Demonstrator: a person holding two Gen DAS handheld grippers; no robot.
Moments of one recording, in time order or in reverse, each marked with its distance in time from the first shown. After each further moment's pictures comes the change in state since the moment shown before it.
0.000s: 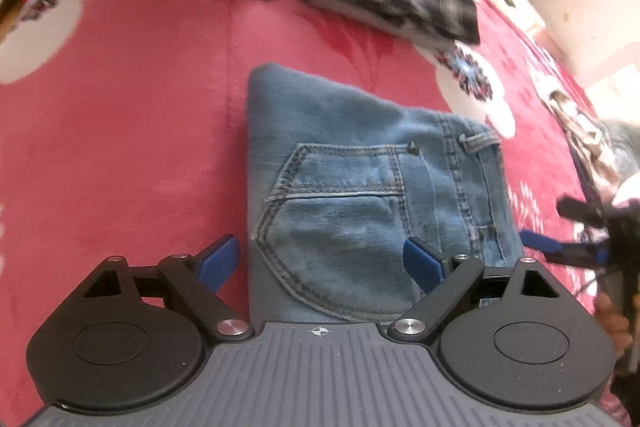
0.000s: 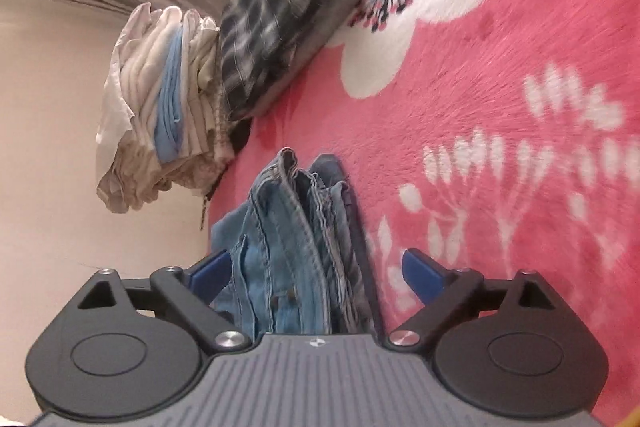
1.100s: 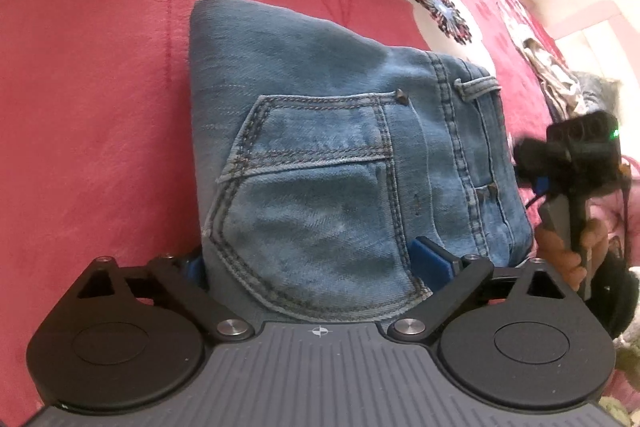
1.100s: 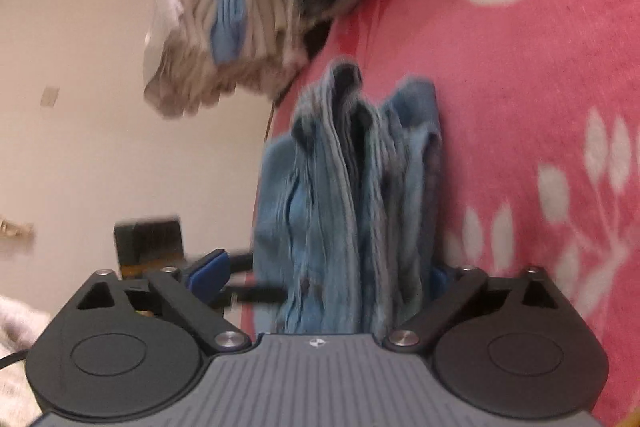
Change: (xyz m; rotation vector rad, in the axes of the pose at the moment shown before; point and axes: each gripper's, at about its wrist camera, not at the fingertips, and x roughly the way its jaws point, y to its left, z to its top) left arm 0.033 0.006 0.002 0.049 0.145 -0.131; right arm 0.062 0.003 0.006 -0.176 0.301 0.256
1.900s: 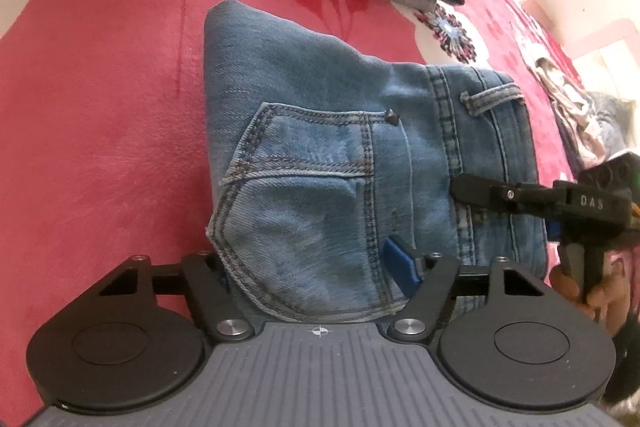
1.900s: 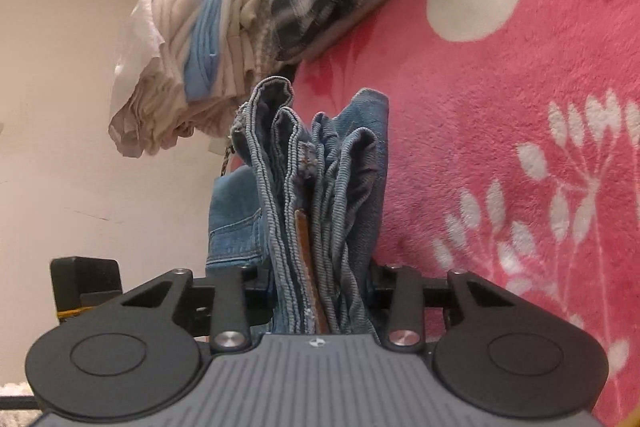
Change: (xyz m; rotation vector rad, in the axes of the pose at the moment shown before) left arm -0.021 -0.028 -0.002 -0.053 -0.052 0.069; right arm -0.003 0.065 -0.039 0.044 -0.243 -0.265
